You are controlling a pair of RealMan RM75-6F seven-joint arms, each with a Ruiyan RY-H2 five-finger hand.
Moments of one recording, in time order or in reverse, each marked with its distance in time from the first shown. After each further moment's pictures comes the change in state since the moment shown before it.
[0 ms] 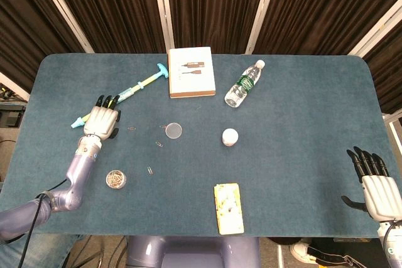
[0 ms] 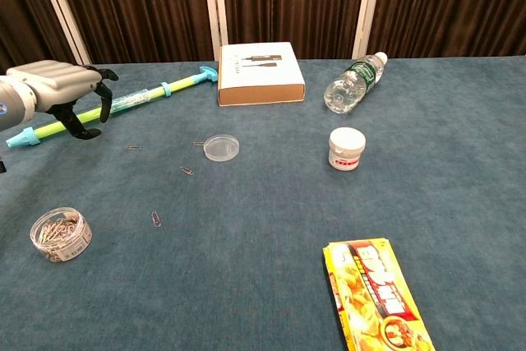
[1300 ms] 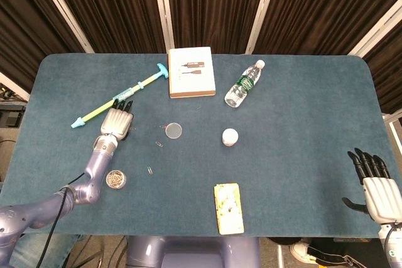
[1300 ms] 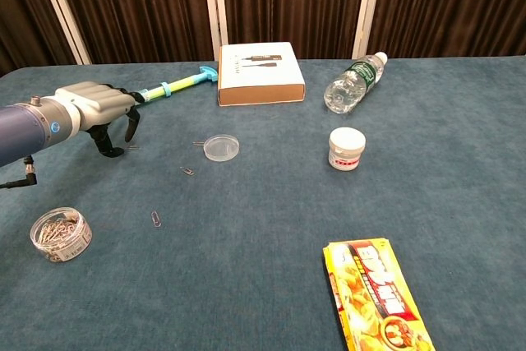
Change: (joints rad) left arm -0.121 -0.144 0.062 0.190 -0.113 -0.071 0.077; right arm -0.008 -0.001 -0.006 0.000 -0.011 0.005 -0.003
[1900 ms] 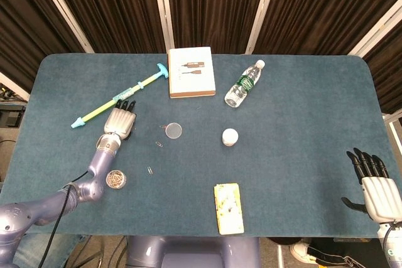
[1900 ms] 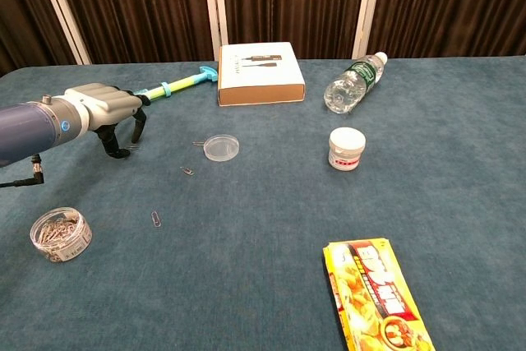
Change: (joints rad) left arm -0.035 -0.014 0.007 0.023 -0.049 -0.029 0.021; right arm 0.002 0.000 0.003 -0.002 0.006 -0.005 -0.004
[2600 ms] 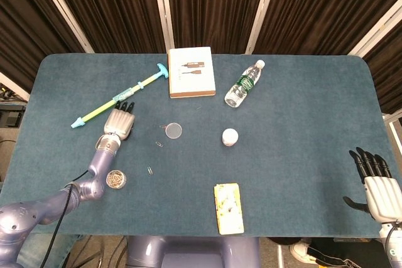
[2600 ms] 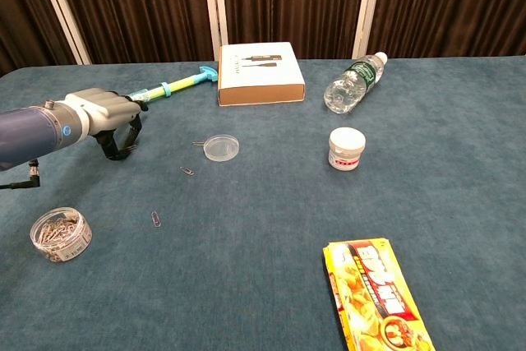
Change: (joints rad) left arm -0.012 -0.024 0.027 0.057 -0.029 -0.024 0.016; right arm -0.002 0.002 0.004 0.004 0.003 0.002 0.012
